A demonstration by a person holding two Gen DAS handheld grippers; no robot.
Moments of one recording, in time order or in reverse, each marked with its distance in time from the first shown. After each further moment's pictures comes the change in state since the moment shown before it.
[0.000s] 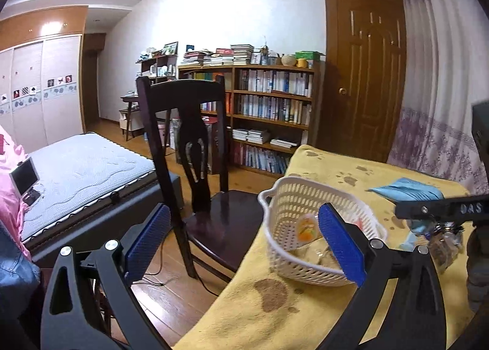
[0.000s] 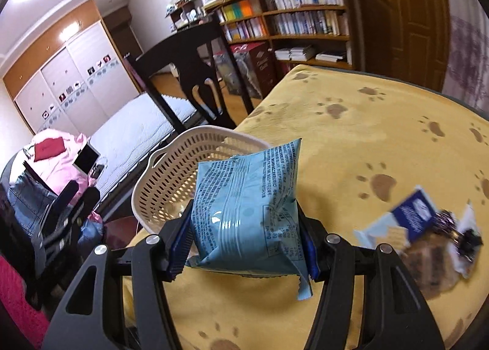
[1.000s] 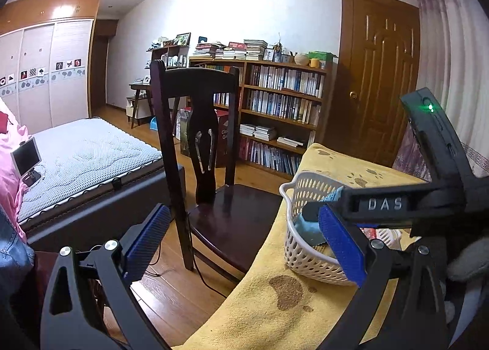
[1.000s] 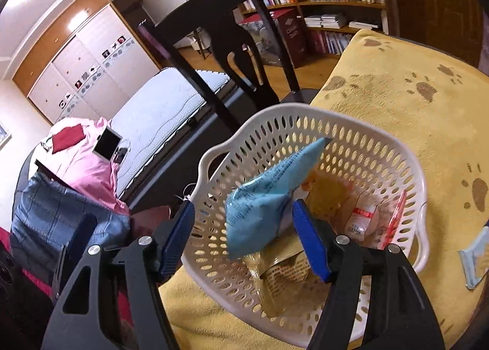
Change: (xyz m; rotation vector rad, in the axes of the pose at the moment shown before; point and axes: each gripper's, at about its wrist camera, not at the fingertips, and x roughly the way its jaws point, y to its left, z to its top) left arm 0.014 0.023 -0.005 -0.079 0.022 -0.004; right arm 0.100 0.079 0.018 0.022 0.151 0.132
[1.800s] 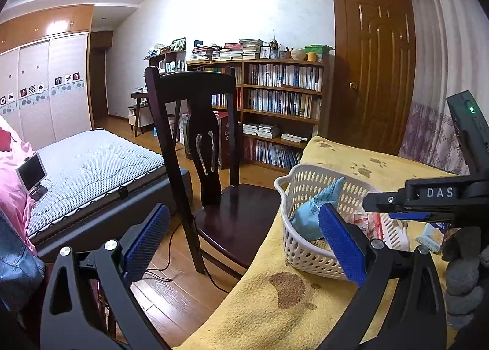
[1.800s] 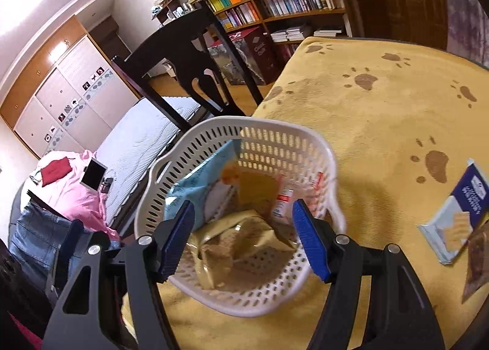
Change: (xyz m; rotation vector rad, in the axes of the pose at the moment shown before) left arm -0.001 -0.019 -0.006 0.079 -0.004 0.032; right arm -0.046 -0.054 -0.020 0.114 -0.119 -0.089
